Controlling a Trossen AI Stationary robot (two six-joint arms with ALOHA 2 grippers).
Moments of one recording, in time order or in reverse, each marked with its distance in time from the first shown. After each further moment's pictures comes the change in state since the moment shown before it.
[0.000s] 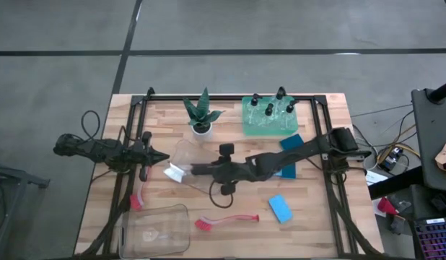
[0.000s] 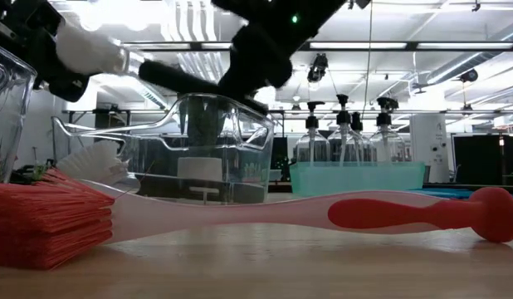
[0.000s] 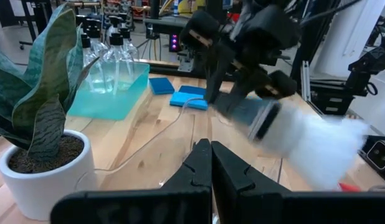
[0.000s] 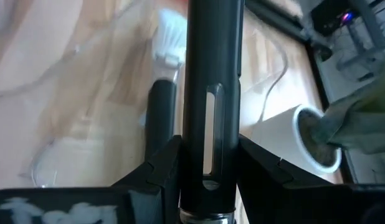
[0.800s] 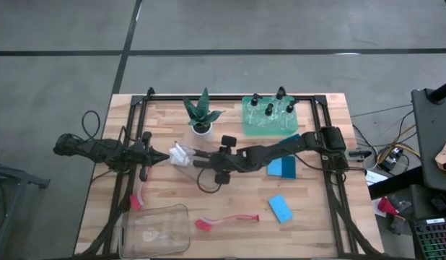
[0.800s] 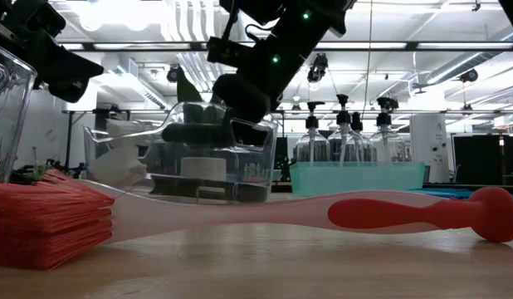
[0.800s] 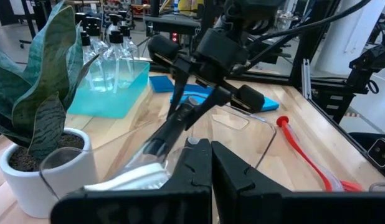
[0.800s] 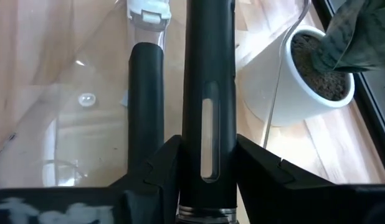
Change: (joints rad) left arm 0.000 0.002 0.000 -0.008 0.000 0.000; right arm -0.097 0.099 0.071 -0.131 0.005 0.243
